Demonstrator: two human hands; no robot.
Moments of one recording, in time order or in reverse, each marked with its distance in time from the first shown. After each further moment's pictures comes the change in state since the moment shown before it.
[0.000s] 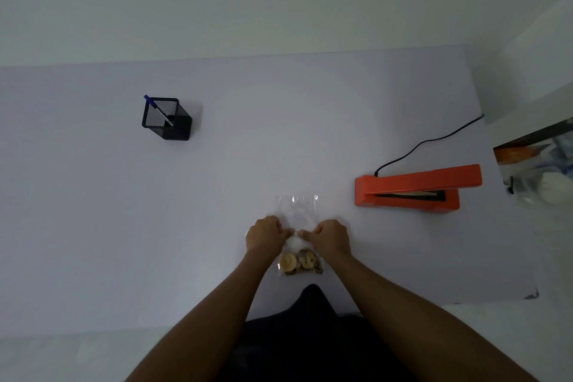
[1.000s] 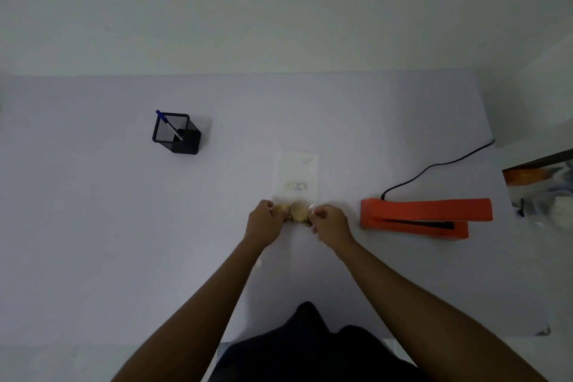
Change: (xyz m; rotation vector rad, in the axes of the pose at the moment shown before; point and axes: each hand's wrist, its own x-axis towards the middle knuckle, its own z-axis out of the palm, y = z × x) left_hand 0.034 0.022 -0.062 -0.416 0.008 -0.071; right_hand 0.032 -0.063 -0.041 0.265 -0.051 -0.097
